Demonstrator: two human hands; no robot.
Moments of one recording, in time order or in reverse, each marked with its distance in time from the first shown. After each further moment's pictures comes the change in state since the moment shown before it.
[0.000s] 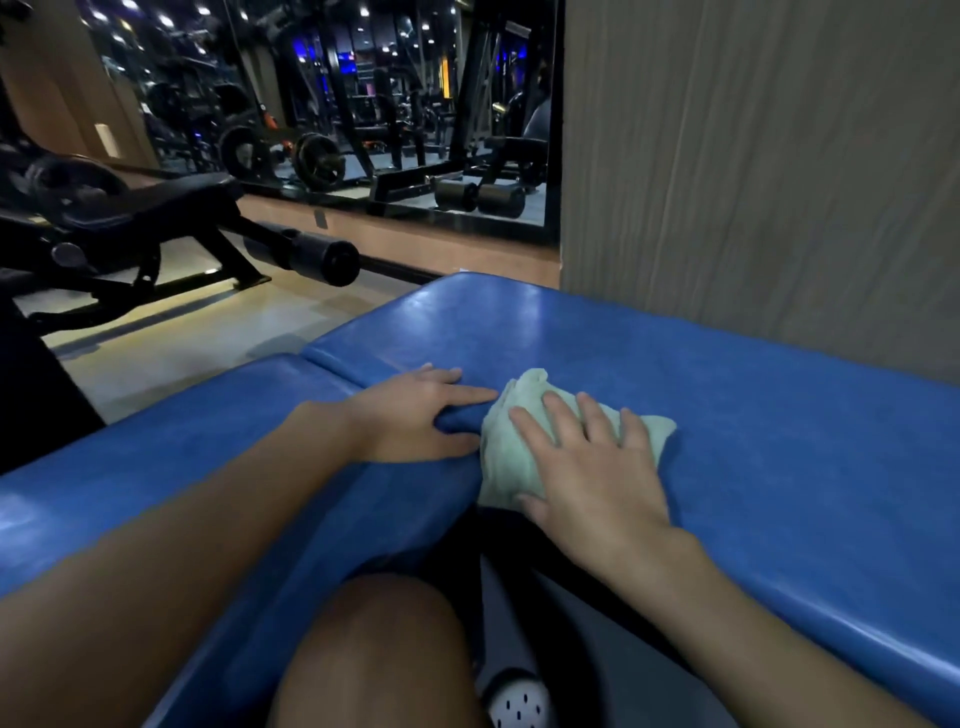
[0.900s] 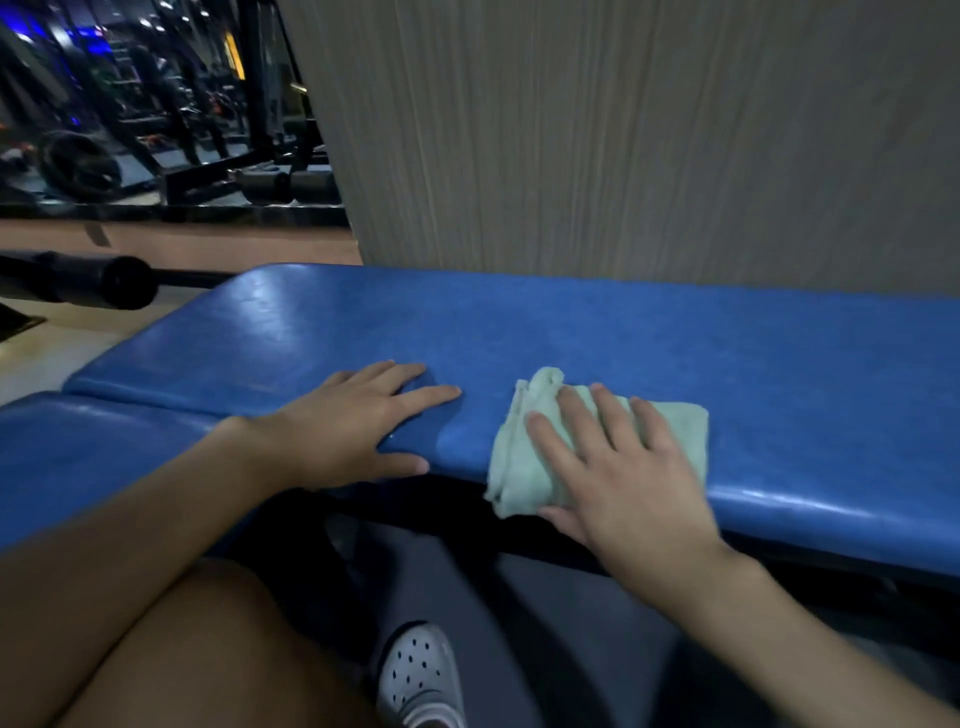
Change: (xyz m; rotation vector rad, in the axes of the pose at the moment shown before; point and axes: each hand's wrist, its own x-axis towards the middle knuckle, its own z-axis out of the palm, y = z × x) left_hand 0.025 0.111 0.029 0.340 -0.043 0.406; right_hand -0.167 0.100 -0.004 -0.268 0.105 0.222
